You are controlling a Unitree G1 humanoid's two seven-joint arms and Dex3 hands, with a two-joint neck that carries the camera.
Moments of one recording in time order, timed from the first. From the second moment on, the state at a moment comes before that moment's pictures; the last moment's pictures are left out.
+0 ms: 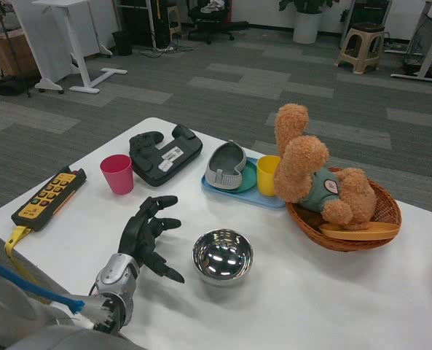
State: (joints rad) left arm -0.32 0.21 0.61 1.27 -0.29 -0.85 -0.38; right arm -0.23 -0.49 0.22 0.37 0.62 -0.85 -0.15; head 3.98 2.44
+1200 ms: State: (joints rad) left arm -0.68 0.59 -0.49 0.20 0.82 0.33 -0.73; right arm -0.22 -0.50 0.25 0.37 0.64 -0.86 -0.15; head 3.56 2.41
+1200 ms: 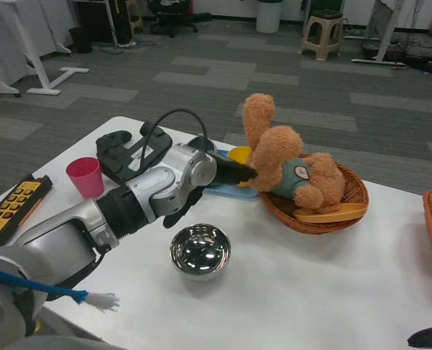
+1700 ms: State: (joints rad) left arm -0.69 0.56 -0.59 0.34 0.84 0.32 -0.73; right arm -0.22 -0.50 0.26 0.37 0.65 -0.86 -0.15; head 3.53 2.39
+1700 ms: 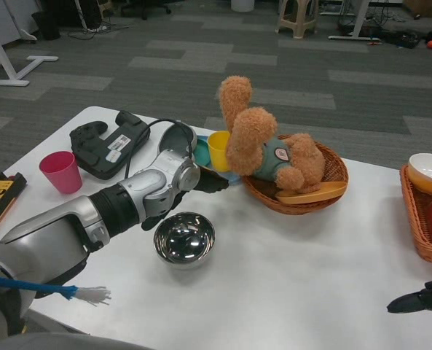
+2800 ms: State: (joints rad) left arm -0.57 0.42 -0.54 0.51 0.97 0.23 -0.55; right arm -0.22 -0.50 0.26 0.39 0.65 -0.86 -0.15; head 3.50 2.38
